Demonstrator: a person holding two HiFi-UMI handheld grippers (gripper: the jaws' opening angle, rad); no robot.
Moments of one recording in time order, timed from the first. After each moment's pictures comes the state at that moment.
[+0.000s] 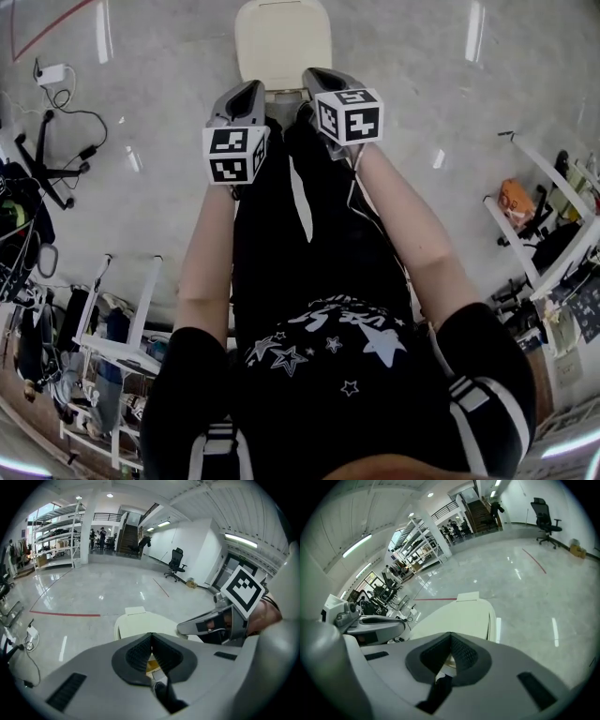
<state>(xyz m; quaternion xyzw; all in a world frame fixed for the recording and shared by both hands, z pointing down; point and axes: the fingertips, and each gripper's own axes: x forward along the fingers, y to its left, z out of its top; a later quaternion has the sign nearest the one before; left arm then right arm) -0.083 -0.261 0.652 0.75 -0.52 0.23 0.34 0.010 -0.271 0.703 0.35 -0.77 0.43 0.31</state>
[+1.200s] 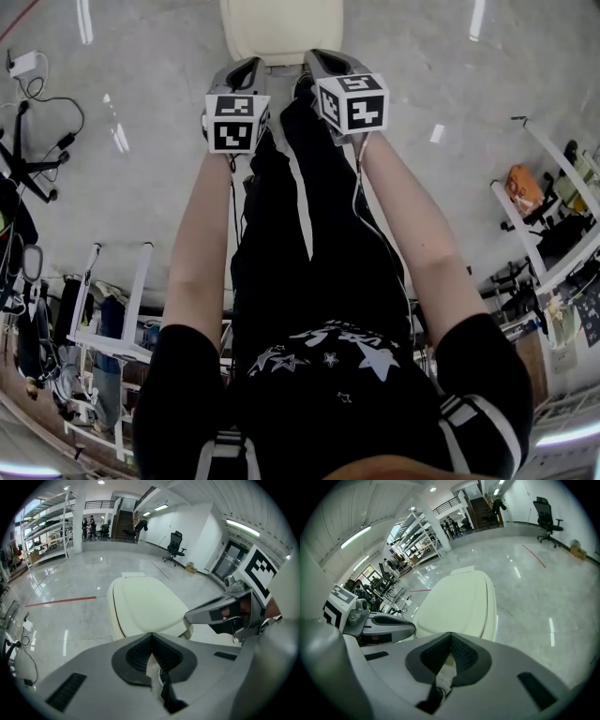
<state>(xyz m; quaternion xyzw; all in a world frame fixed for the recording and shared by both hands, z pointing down) -0.074 -0.218 0.780 0.74 -0.48 0.30 0.37 0.021 -0.226 0.794 0.36 -0.76 0.42 0.34</state>
